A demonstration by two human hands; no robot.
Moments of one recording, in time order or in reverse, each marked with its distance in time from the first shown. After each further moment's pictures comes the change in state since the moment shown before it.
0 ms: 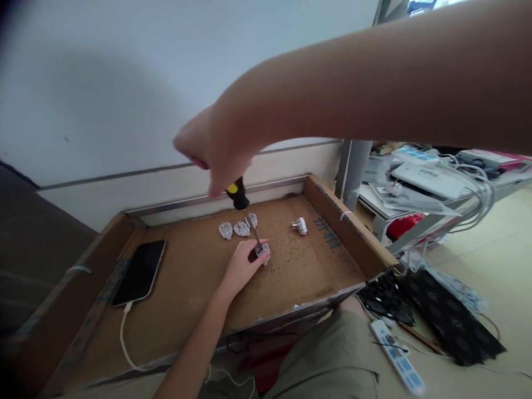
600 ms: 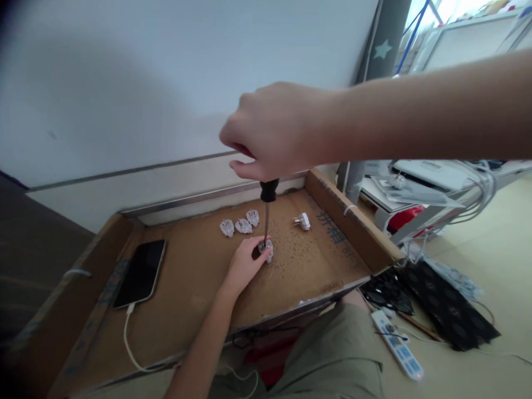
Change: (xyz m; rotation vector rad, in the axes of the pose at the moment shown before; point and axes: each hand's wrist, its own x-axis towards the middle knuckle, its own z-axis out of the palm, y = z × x) left_hand 0.001 0.000 0.000 0.030 -0.012 -0.014; right_hand -0.027 0.021 0.033 -0.086 0.207 0.113
